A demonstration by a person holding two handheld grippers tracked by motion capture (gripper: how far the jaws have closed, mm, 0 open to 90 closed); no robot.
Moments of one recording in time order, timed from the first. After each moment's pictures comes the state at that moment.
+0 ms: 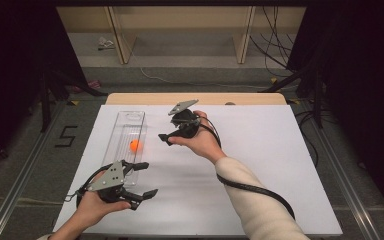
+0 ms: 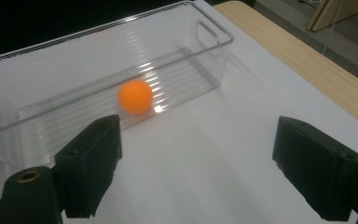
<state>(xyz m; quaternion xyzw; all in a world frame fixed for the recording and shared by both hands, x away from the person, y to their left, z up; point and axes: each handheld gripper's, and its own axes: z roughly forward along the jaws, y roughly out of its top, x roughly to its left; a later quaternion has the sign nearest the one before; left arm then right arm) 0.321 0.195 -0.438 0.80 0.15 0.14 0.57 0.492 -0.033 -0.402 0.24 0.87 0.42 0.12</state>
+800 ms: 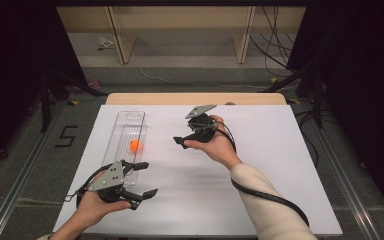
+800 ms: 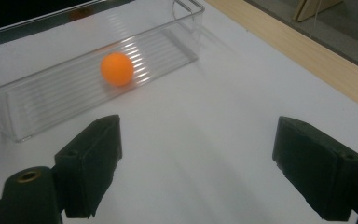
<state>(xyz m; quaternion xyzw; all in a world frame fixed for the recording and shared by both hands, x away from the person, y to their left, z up) 0.322 0.195 -0.439 0.79 0.16 0.14 0.57 0.483 -0.077 -0.410 0.27 0.86 0.42 0.12</state>
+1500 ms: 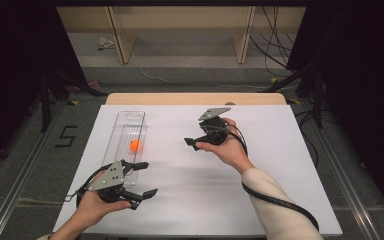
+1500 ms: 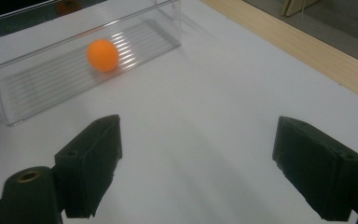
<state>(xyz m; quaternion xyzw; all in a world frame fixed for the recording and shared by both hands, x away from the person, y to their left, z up) 0.322 0.196 -0.439 0.79 0.16 0.15 0.57 0.477 -0.110 -0.414 0.29 0.85 0.42 0.13</state>
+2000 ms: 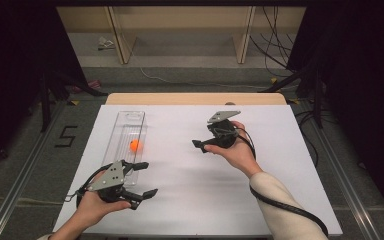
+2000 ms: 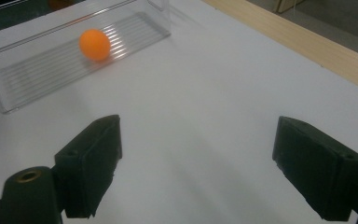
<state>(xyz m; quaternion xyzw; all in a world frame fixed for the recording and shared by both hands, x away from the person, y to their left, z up) 0.322 0.196 -0.439 0.79 0.16 0.15 0.57 0.469 -0.134 -0.418 0.30 0.85 0.42 0.13</state>
